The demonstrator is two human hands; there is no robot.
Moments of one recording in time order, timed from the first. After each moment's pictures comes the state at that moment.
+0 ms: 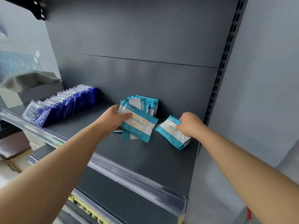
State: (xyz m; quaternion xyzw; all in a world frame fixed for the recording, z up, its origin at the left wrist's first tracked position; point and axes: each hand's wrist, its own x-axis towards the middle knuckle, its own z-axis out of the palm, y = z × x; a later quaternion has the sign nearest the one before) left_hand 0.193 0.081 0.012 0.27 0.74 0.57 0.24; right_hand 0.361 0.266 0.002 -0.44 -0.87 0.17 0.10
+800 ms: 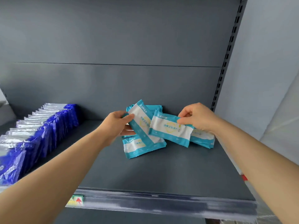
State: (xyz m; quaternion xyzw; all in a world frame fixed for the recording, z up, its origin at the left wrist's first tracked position) left_hand 0.069 0.111 0.014 0.38 0.62 0.55 0.41; right_hand 0.309 0.219 0.039 -0.45 -0.82 0.27 0.23
